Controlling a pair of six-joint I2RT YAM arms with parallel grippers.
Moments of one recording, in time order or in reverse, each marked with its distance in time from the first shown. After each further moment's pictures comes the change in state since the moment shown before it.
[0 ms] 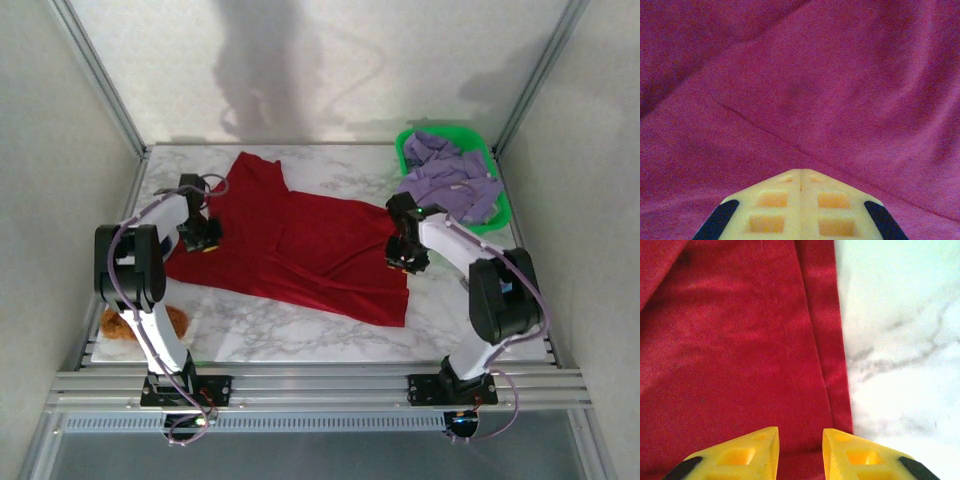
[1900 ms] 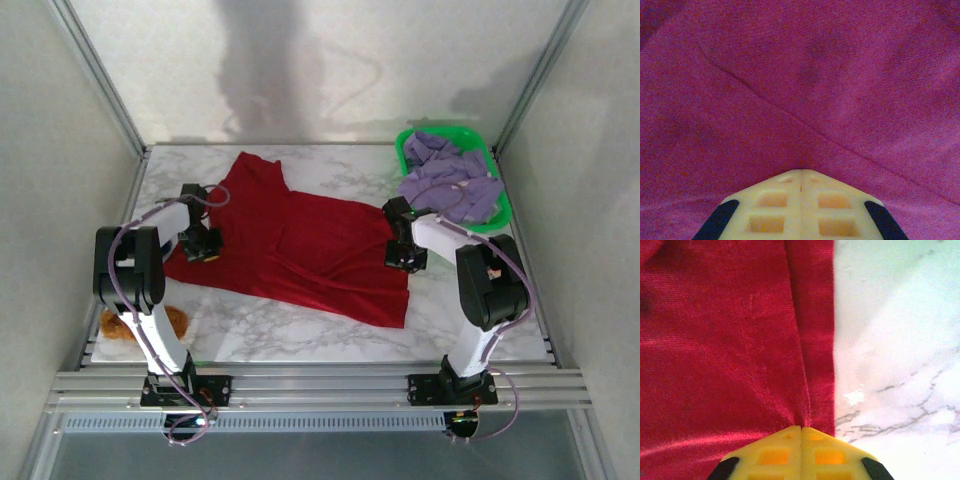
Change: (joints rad) left arm 0.003 -0.014 -0.084 0.042 0.000 0.000; right arm -0.010 0.080 -0.029 0.090 0.112 -0.096
